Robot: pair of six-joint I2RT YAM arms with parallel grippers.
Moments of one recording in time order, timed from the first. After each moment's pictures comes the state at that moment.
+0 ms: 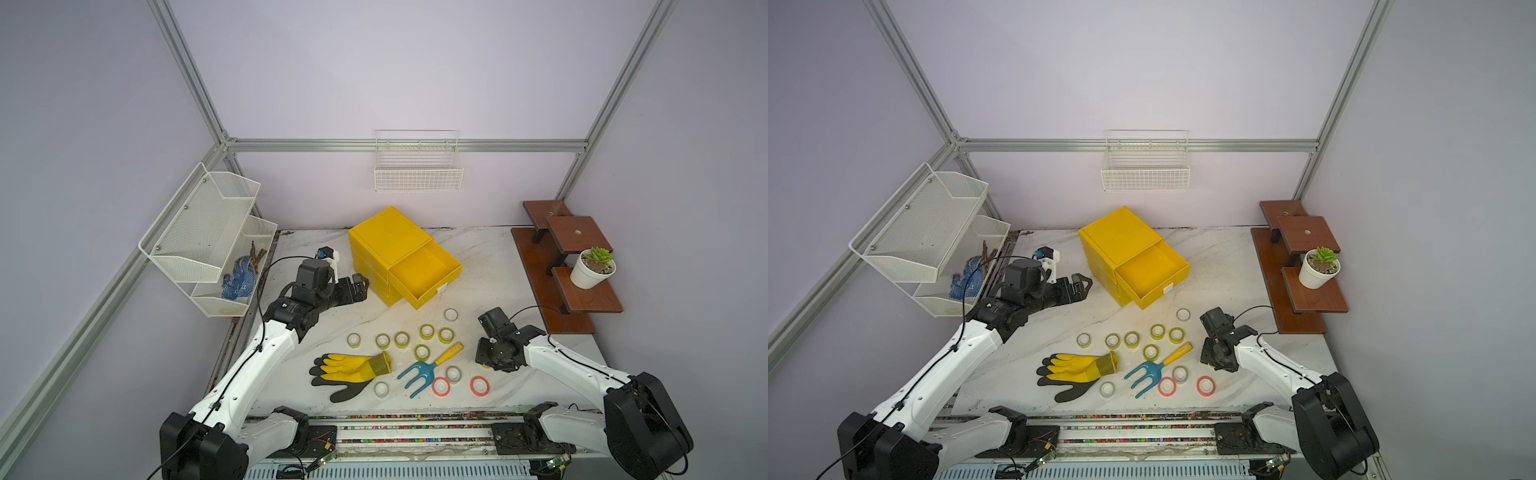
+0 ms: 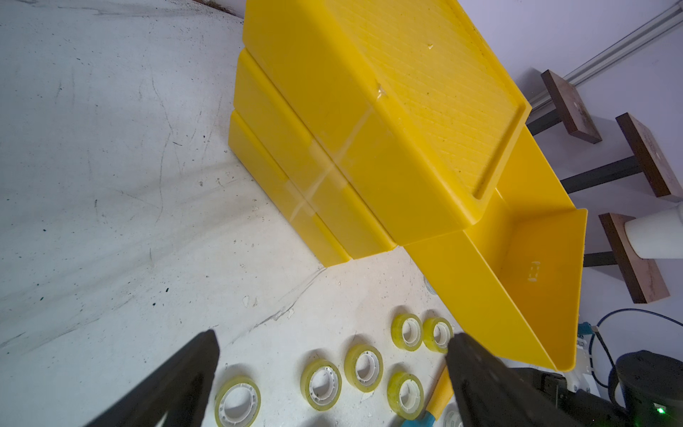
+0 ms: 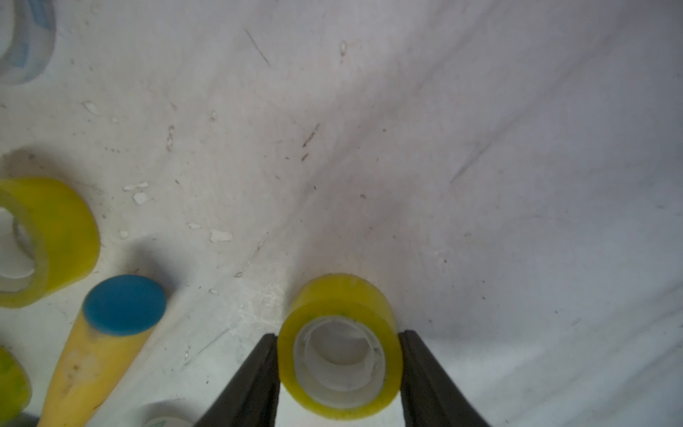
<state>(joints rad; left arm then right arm) -0.31 1.15 1.01 -0.49 0.14 -0.49 0.41 1.23 0.58 -0.66 0.07 0.73</state>
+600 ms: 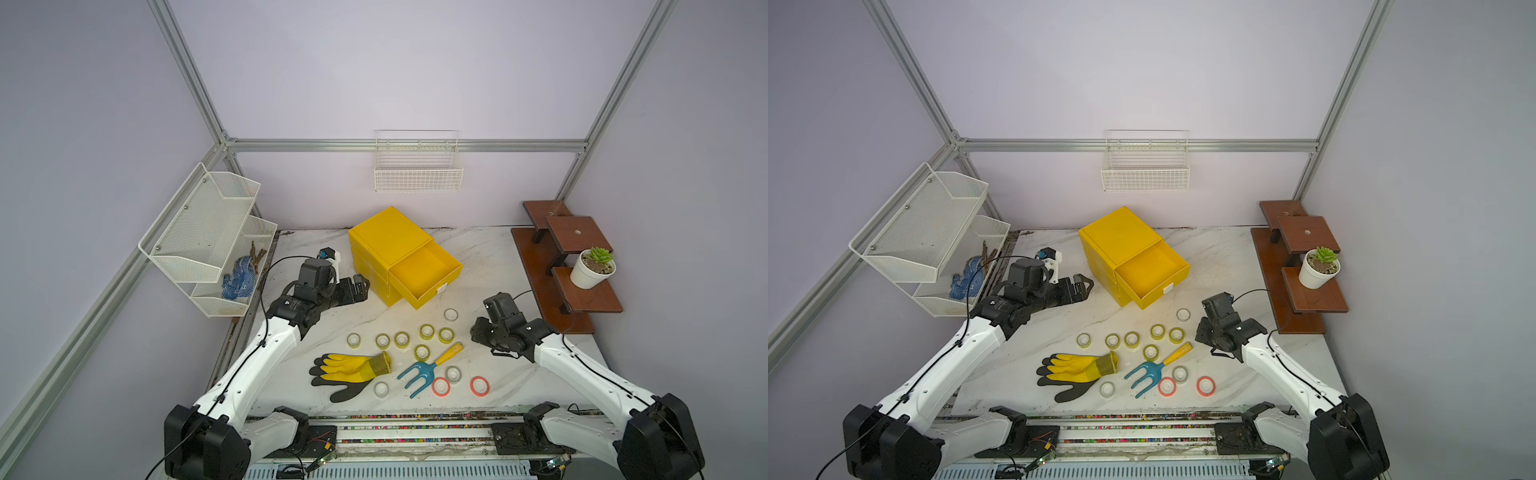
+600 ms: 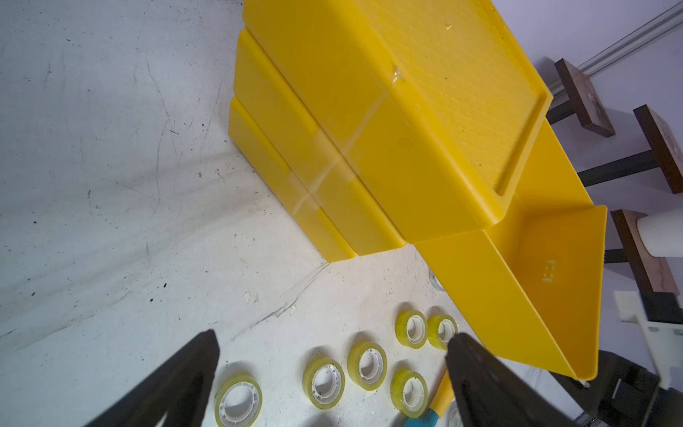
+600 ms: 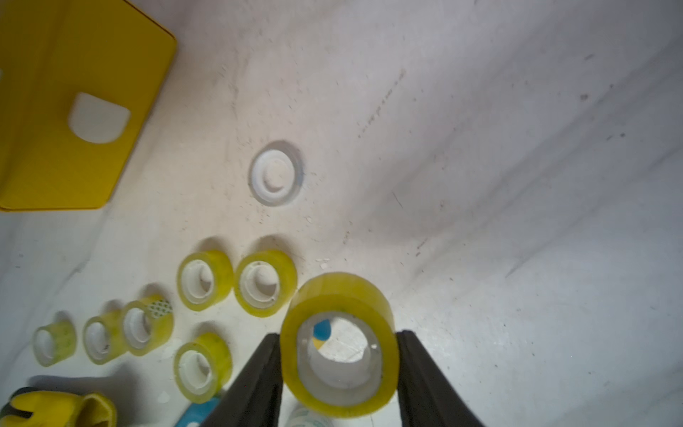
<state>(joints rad) -0.30 1.18 1.01 -0.49 0.15 -0.49 0.41 1.08 0.75 -0.60 0.08 0.71</state>
